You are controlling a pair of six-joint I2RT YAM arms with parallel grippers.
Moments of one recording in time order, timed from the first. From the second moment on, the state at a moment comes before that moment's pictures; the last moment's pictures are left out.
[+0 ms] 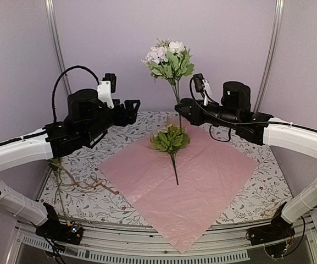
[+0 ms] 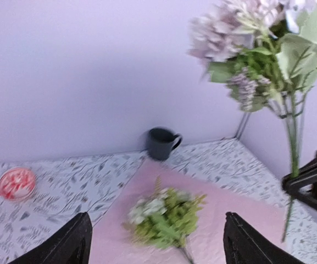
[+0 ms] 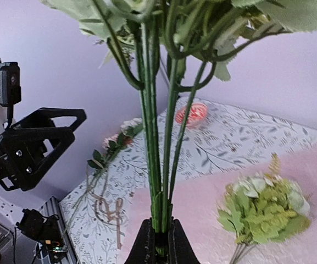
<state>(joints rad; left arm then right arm) -0.89 1.28 1.07 0.11 -0.46 -0.25 0.76 1.46 1.19 0.15 -0.28 0.35</state>
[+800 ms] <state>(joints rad) -0.74 1.15 0.86 -0.20 -0.51 -0.47 0.72 1.58 0.84 0.05 -0.16 0.56</state>
